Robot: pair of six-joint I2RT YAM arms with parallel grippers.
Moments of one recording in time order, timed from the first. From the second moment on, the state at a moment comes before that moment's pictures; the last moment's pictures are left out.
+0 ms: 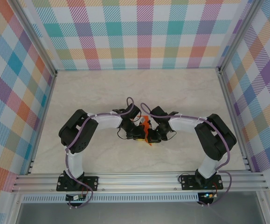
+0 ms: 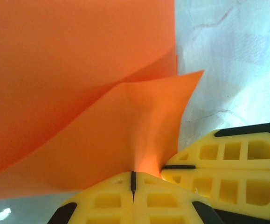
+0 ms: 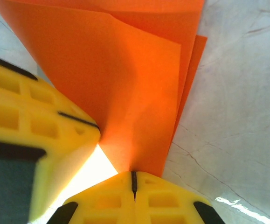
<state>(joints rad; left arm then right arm) -0.69 1.94 1.13 -0.43 0.57 -0.63 0.65 1.73 0.92 -0.57 -0.41 0.48</state>
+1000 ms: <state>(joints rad) -0.39 1.74 1.03 -0.48 0.52 -0.56 0.65 1.59 0.91 -0.62 -0.29 0.46</state>
